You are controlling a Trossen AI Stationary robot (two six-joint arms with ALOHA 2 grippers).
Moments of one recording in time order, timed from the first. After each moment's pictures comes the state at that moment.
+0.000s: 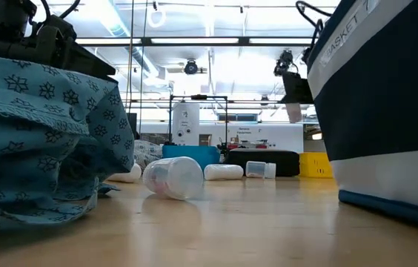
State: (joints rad) left arm -0.01 0.39 0.04 0.33 -0.34 -0.02; right arm -0.38 1.22 0.40 0.62 0.63 0.04
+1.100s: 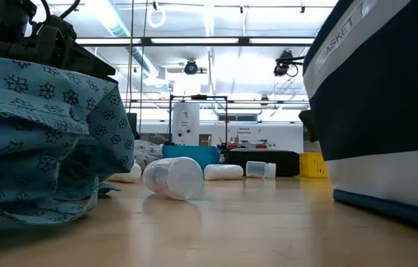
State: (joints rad) left arm -0.01 0.39 0.04 0.32 -0.34 -0.01; right arm -0.45 1.22 0.43 0.04 0.69 0.30
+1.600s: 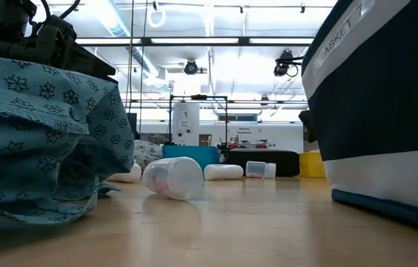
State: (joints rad) left arm -0.01 0.39 0.04 0.32 -0.34 -0.02; right arm -0.45 1.22 0.43 0.04 0.68 0.29
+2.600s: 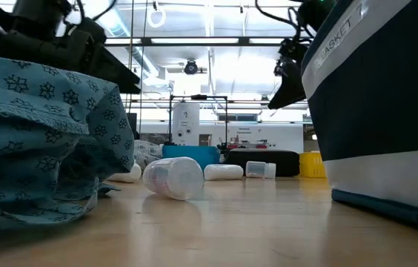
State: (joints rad) left arm -0.01 0.89 0.19 0.53 -0.31 -0.03; right arm -0.20 1.25 0.71 -0.11 0.38 0.01
